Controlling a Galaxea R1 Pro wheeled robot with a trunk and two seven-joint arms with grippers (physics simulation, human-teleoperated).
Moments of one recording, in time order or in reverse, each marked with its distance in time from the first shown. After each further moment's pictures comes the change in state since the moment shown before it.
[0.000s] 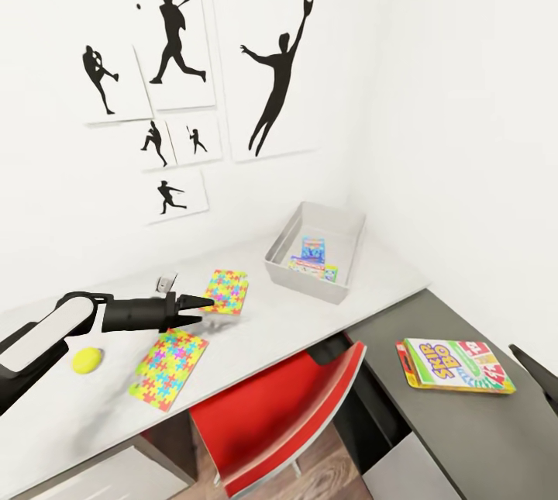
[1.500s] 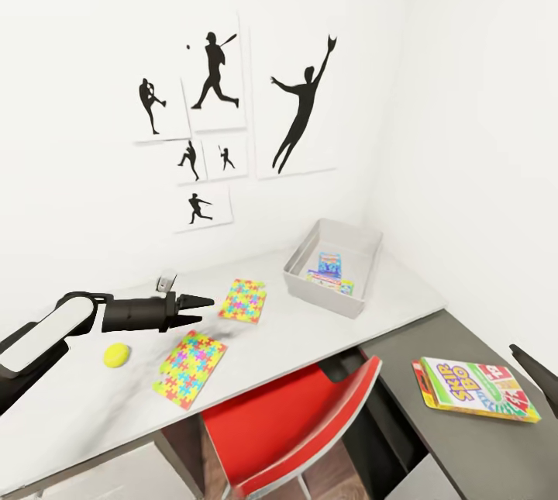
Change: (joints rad) left arm 0.000 0.000 0.000 0.000 0.000 -0.002 -0.002; right arm 0.000 0.007 -0.003 -0.001 -0.002 -0.030 0.003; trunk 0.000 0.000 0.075
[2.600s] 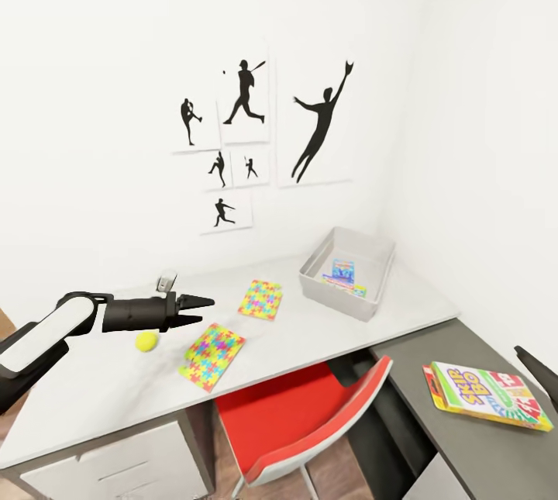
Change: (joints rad) left arm 0.000 0.000 -0.002 -0.003 0.001 -0.001 0.000; right arm 0.000 0.002 -0.019 0.000 -0.002 -0.001 0.001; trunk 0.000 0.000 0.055
